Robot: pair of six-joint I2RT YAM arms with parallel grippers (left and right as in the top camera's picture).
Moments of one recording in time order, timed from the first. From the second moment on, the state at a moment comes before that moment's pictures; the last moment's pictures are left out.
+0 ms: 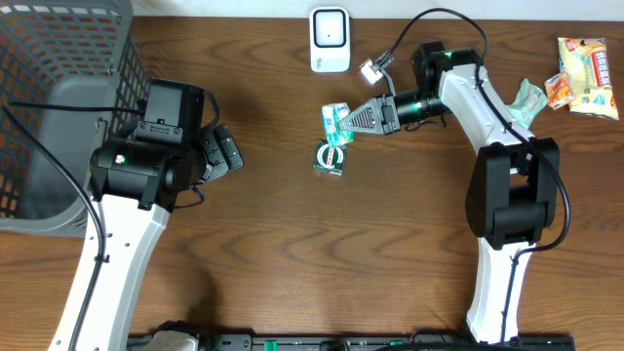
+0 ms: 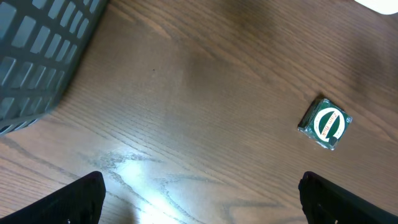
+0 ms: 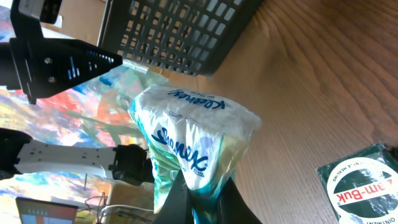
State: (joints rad) left arm -0.20 1.31 1.39 -1.20 -0.11 -0.59; right arm 0.17 2.25 1.85 -1.28 -1.34 -0.61
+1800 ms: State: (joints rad) left arm -0.20 1.31 1.39 -1.20 -0.11 -0.59; right arm 0.17 2.25 1.87 -1.03 -0.77 -0.35
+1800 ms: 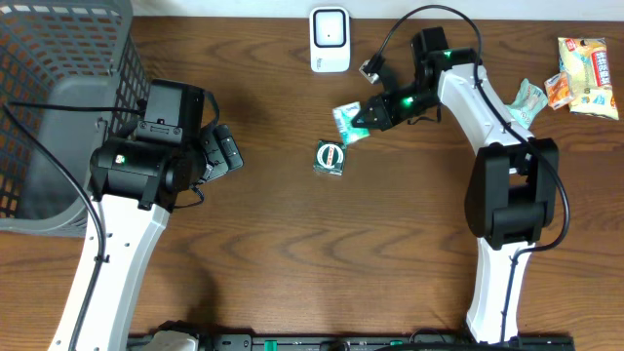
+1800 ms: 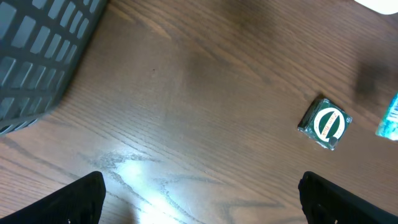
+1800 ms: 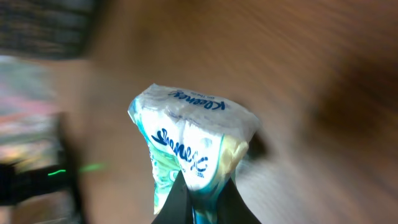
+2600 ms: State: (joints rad) left arm -0.20 1.31 1.39 -1.20 -0.11 -0.59; right arm 0.41 2.35 1.99 -0.02 0.24 -0.95
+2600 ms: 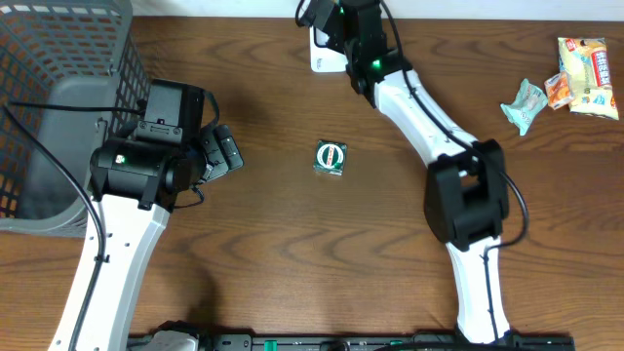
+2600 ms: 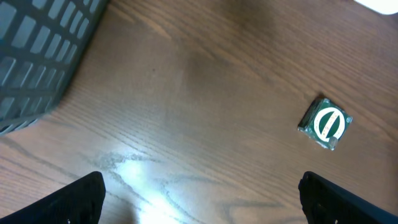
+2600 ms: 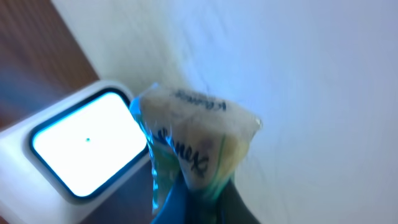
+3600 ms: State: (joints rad) left arm -0.20 1.31 1.39 -1.20 -0.11 -0.59; right arm 0.35 2.39 2.03 -0.10 0.23 -0.98
